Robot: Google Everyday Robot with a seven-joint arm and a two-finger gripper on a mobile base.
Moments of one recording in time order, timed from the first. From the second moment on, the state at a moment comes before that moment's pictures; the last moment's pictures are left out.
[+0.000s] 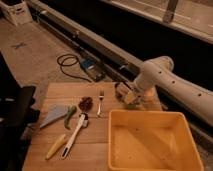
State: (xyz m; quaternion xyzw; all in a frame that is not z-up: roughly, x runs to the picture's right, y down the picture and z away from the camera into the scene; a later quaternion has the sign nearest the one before) arm 0.148 0.042 0.763 -0.26 -0.02 0.40 0.88
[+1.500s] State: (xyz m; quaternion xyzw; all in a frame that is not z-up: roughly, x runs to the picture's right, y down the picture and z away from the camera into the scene) arm 0.209 0.138 0.683 -0.23 0.00 0.44 0.87
